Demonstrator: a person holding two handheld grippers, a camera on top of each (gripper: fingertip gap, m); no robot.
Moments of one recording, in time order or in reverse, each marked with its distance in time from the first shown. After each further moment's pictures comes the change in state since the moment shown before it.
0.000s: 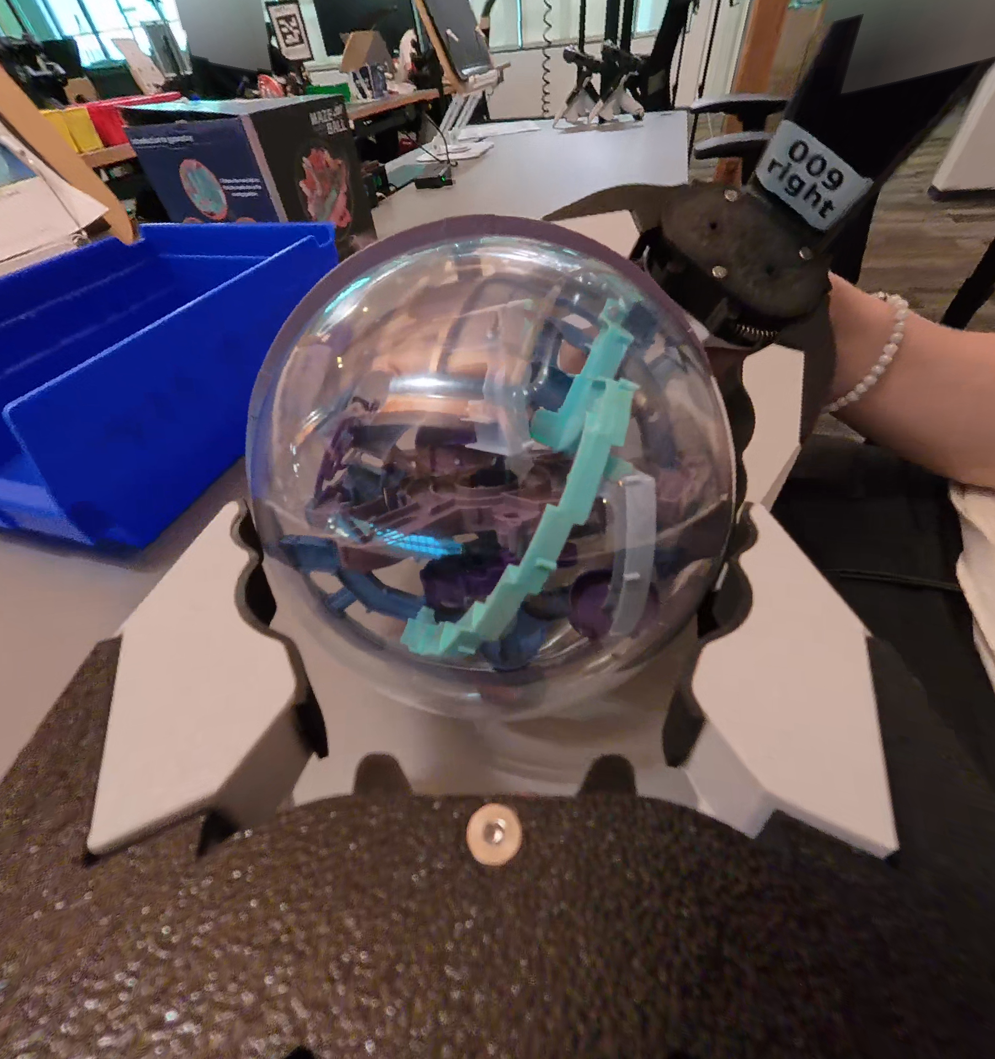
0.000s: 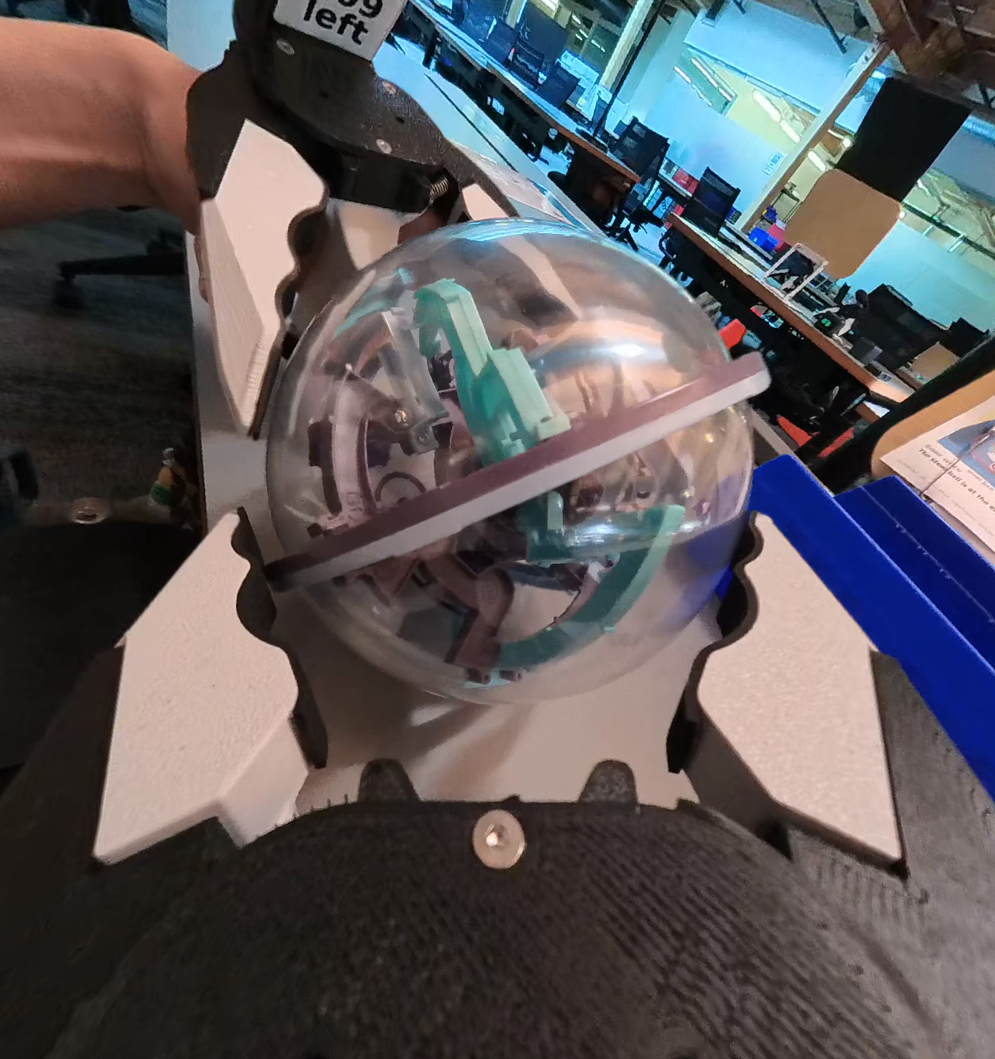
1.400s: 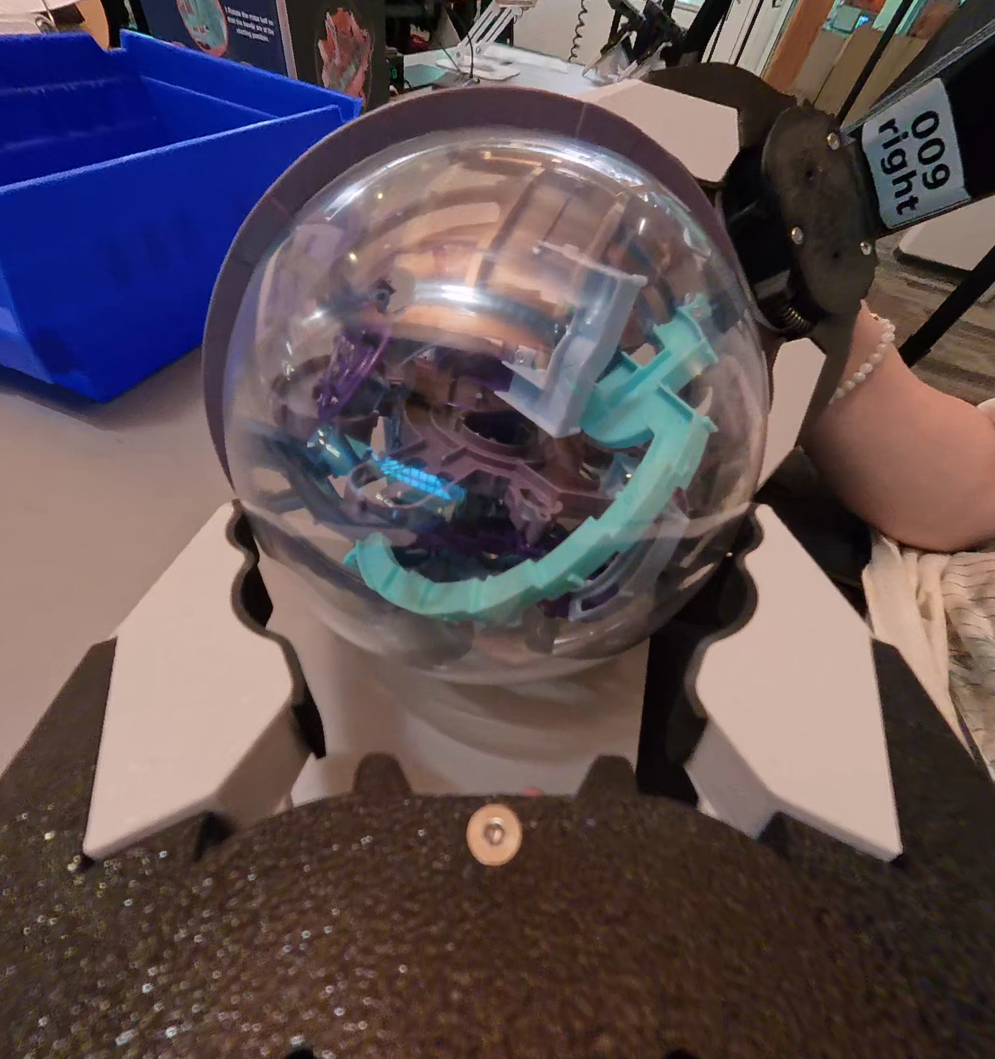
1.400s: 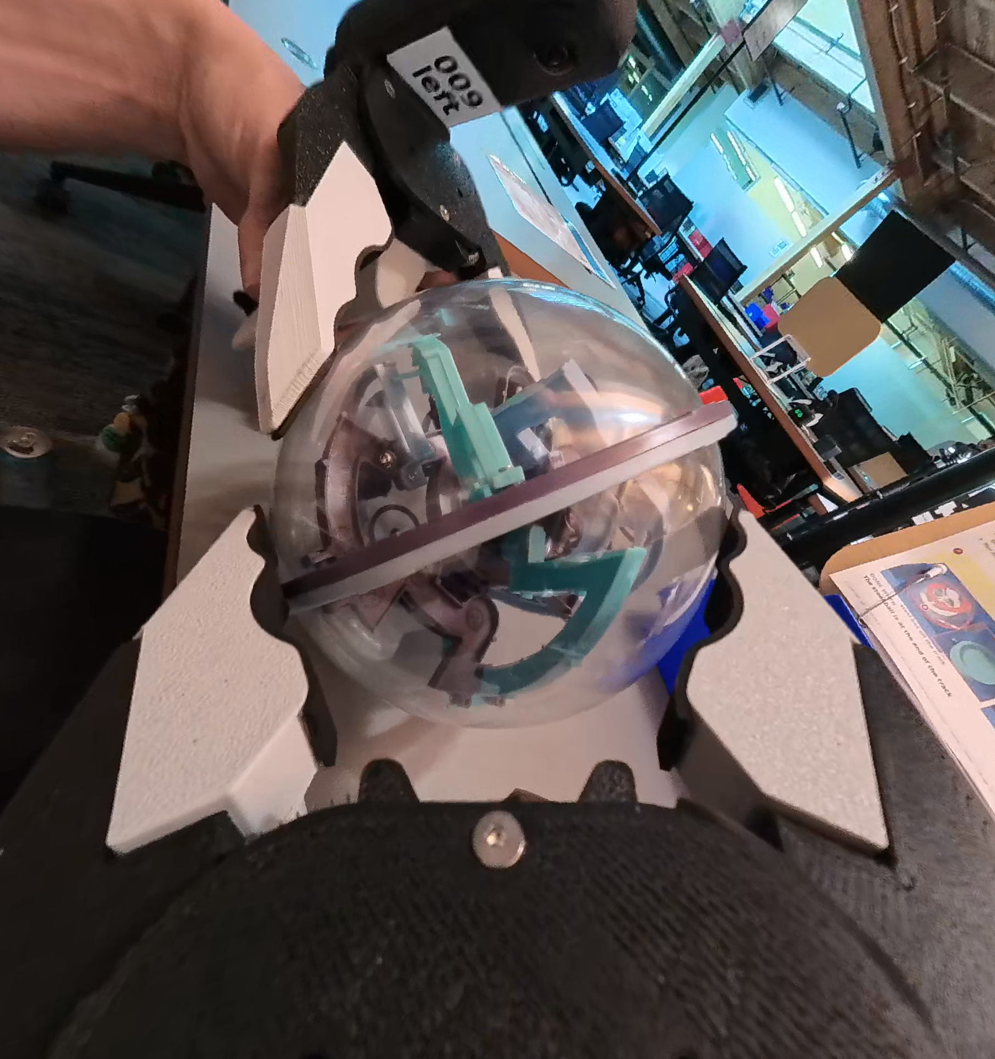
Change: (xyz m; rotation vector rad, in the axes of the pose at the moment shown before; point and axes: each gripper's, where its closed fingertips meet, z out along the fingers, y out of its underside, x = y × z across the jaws) left arm -0.007 0.022 -0.026 -0.083 0.017 -0.228; right arm -0.008 -0.031 0.021 0.012 -0.035 -0.223
